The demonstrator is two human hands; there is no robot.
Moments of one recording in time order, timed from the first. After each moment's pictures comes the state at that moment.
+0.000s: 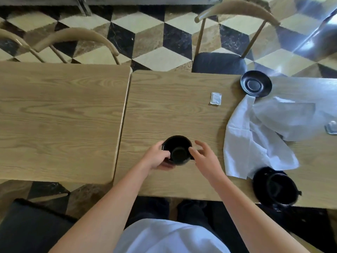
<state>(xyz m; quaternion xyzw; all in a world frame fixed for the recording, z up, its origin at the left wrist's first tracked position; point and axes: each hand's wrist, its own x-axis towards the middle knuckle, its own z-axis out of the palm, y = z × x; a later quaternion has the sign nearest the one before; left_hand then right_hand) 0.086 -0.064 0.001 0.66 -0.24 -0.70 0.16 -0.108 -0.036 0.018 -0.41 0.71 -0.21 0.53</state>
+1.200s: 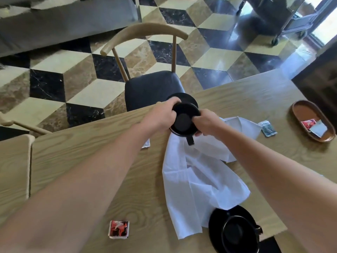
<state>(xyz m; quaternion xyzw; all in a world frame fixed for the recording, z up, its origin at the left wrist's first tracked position) -0.248 -0.352 0.047 0.47 -0.80 -0.36 0.05 -0.413 -0.277 0.031 -0.38 0.79 -0.17 0.44</state>
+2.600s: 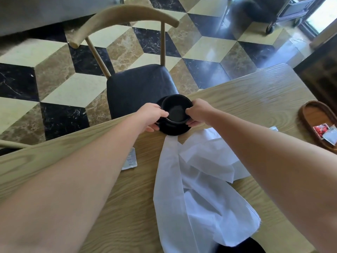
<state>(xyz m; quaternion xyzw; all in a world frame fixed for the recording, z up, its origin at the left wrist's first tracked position) -0.283 -0.444 -0.041 0.59 -0.58 -0.56 -0.02 -0.458 -0.386 -0.038 -0.29 0.81 -0.16 0.49</state>
